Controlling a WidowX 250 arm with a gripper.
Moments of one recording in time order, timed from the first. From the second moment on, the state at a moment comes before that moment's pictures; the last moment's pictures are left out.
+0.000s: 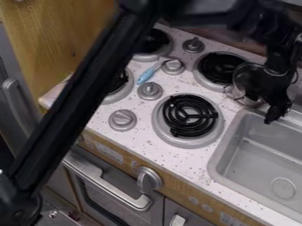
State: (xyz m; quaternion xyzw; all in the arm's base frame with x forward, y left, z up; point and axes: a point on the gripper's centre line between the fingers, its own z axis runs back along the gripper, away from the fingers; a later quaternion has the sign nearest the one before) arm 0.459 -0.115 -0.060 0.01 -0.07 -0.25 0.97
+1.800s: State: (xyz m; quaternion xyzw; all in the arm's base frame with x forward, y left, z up) arm 0.377 -0.026 -0.038 0.06 -0.02 -0.12 0.99
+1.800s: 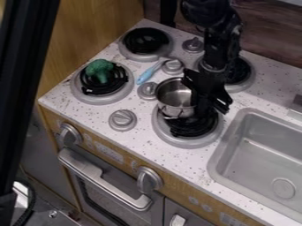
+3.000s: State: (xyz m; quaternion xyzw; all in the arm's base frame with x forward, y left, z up) arm 0.363 -0.051 -0.039 0.05 0.01 -0.08 1.00
